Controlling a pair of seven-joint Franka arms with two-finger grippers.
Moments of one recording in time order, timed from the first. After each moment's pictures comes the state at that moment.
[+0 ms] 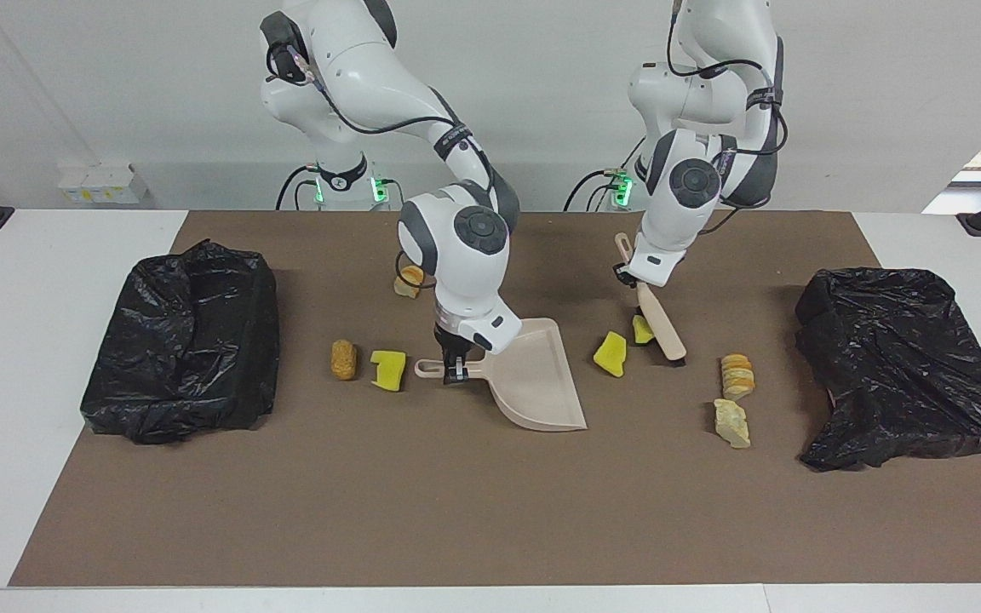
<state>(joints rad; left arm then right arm) -0.42 -0.01 -0.02 -2.26 -0.08 2.04 -0.57 0.45 0.54 0.04 -1.49 -0.22 1.99 -1.12</state>
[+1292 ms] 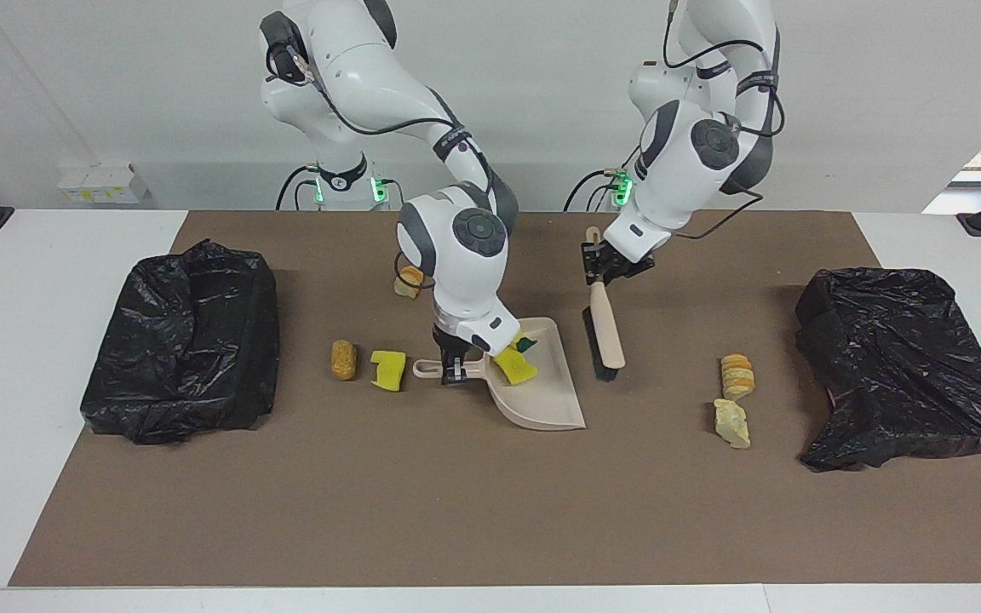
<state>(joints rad) -0.40 -0.03 0.03 -2.07 -0.21 1.97 -0.26 0.45 0.54 0.04 -1.50 -0.22 1.99 -1.11</state>
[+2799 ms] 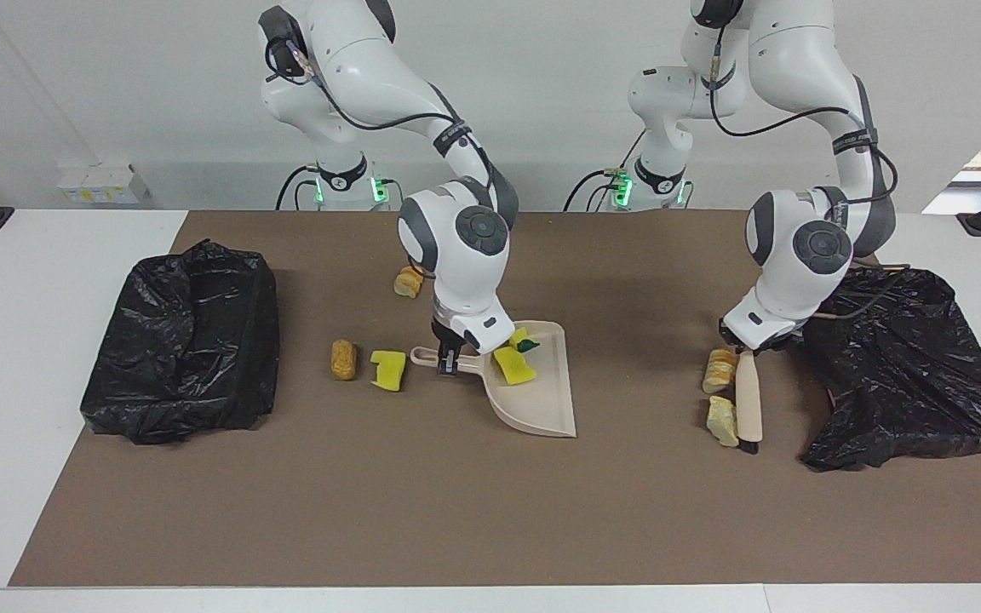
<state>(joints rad) -0.11 0.25 0.00 -1.95 0.15 2.07 0.12 0.45 0.52 0.04 -1.53 -0.22 1.95 -0.93</state>
